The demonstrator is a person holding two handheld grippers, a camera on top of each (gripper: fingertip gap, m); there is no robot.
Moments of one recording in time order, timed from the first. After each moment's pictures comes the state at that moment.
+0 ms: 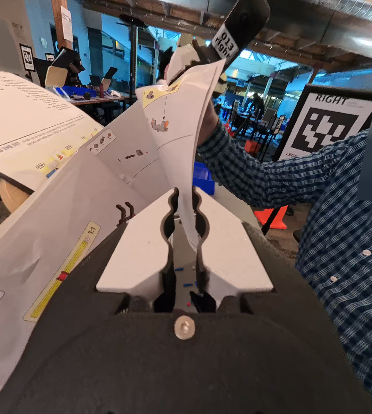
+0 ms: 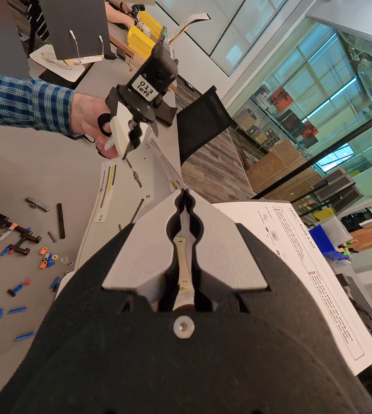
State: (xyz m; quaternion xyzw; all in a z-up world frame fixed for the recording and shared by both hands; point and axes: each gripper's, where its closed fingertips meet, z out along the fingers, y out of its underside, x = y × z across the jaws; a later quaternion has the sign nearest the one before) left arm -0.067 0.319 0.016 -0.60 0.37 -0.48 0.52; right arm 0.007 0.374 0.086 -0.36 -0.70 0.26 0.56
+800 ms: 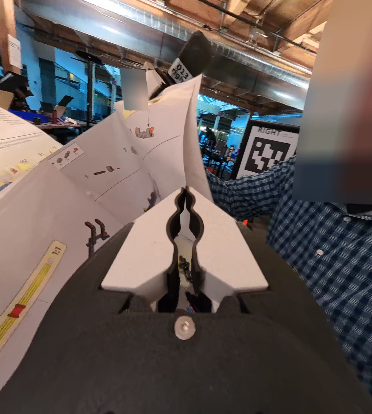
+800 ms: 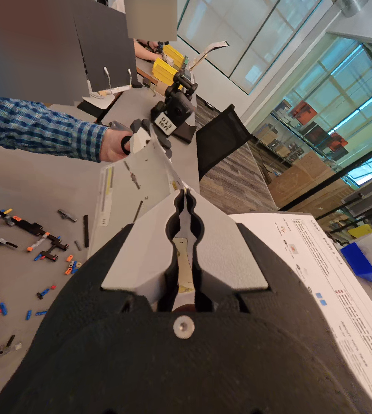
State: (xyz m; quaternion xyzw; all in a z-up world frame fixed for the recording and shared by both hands) left arm -0.064 0.305 0.025 -0.52 0.37 -0.58 0.51; right arm 0.012 0.364 0.093 -0.34 -0.70 0.33 0.53
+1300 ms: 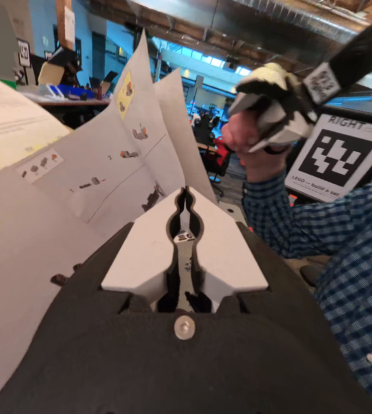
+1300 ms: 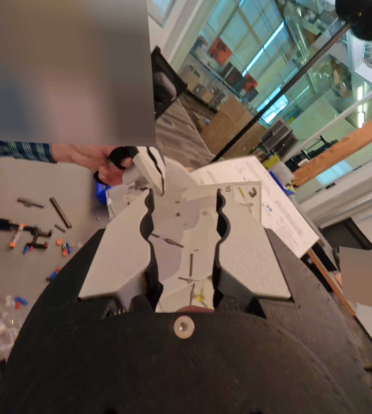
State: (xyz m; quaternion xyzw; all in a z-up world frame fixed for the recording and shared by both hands) left arm 0.042 0.349 0.016 -0.61 0.34 -0.50 0.52; right arm 0.089 0.317 0.086 -0.47 -0.62 0.16 0.61
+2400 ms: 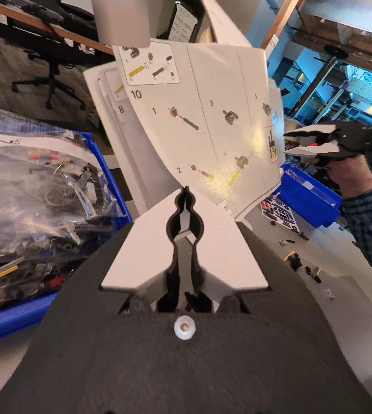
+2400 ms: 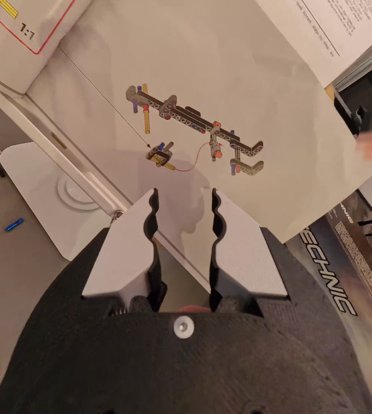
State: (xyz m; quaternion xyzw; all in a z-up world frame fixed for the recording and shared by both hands) left arm -0.167 0.331 -0.122 -0.75 0.06 -0.30 0.59; right arm 0.181 0.471 -0.101 -0.66 -0.55 0.05 0.51
